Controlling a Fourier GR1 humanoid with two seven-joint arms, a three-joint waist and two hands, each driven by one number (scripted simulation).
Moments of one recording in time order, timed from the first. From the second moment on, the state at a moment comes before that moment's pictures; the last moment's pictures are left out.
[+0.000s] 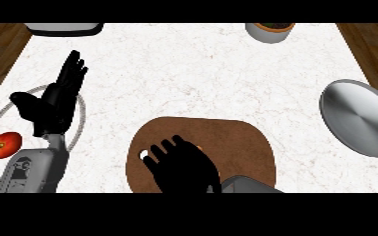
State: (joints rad) left arm -0.23 0.24 0.05 -1.46 0.07 0.11 0.08; right arm -0.59 -0.08 0.86 -1.74 0.46 0.81 0.79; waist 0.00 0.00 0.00
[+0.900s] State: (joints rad) left arm -0.20 0.22 0.06 -1.49 0.05 0.08 0.07; right arm -0.58 -0.06 0.93 -1.57 0.71 0.89 0.72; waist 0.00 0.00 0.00
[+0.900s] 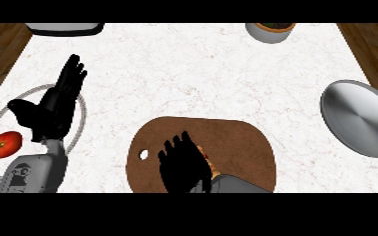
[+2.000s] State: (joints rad) left arm -0.21 0.20 0.09 -1.49 0.02 0.06 0.09; right arm -0.48 -0.05 0.94 -1.38 0.97 0.87 0.51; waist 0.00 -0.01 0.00
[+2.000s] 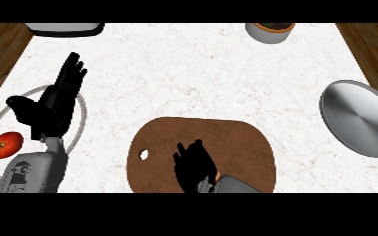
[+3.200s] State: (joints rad) left arm -0.20 0.20 0.13 -1.47 0.02 0.07 0.07; right arm -0.12 -0.08 0.55 -1.67 1.09 0.28 0.68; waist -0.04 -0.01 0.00
